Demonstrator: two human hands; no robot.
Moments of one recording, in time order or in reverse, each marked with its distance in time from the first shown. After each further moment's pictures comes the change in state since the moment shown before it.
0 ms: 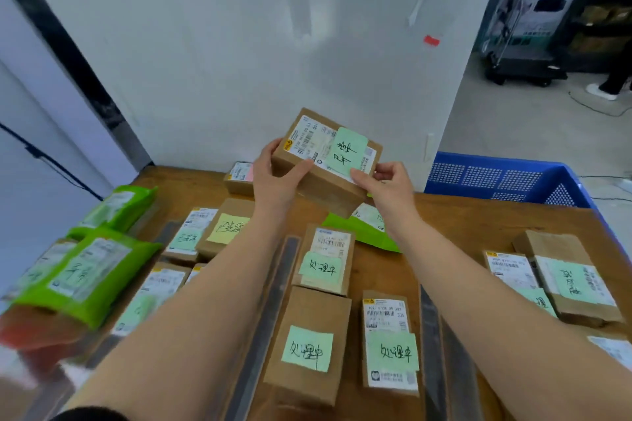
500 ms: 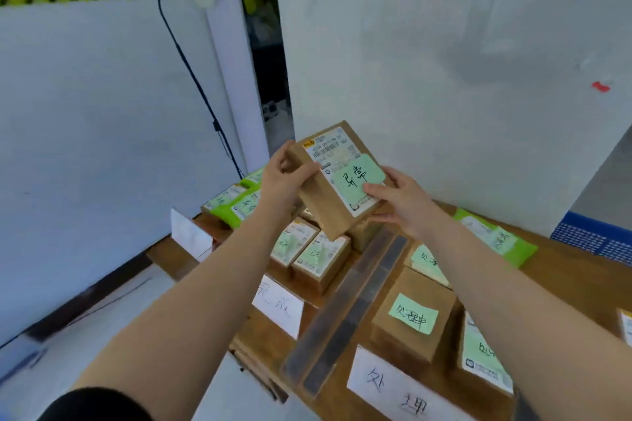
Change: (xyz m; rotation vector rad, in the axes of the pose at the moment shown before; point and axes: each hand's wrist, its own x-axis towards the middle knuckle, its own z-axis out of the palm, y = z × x) left_hand -0.110 0.059 -0.217 -0.061 0.288 0.018; right_hand -0.133 -0.043 0.125 0.011 -0.809 0.098
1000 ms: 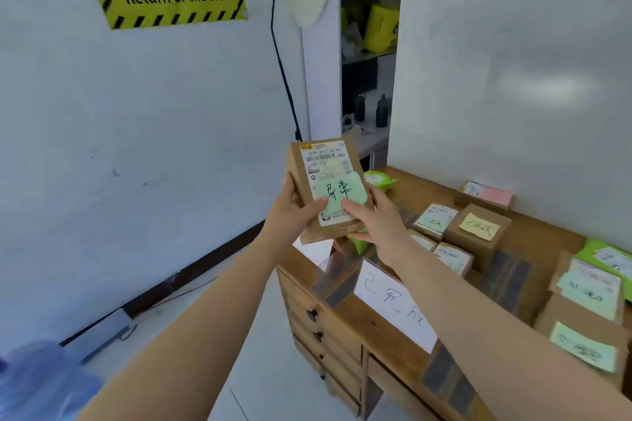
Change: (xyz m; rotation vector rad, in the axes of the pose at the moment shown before) left_hand -0.042 0.043 -0.263 0.278 -0.026 -0.024; right_hand 0.014 0.032 0.308 0.063 -0.028 -0.071
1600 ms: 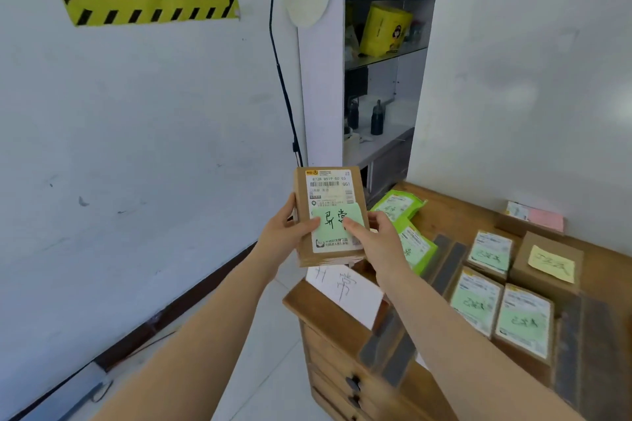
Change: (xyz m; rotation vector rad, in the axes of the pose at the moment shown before) left_hand 0.152 -0.073 -0.116 -0.081 -0.145 -0.176; right_hand 0.140 0.053 0.109 -0.097 0.253 -0.012
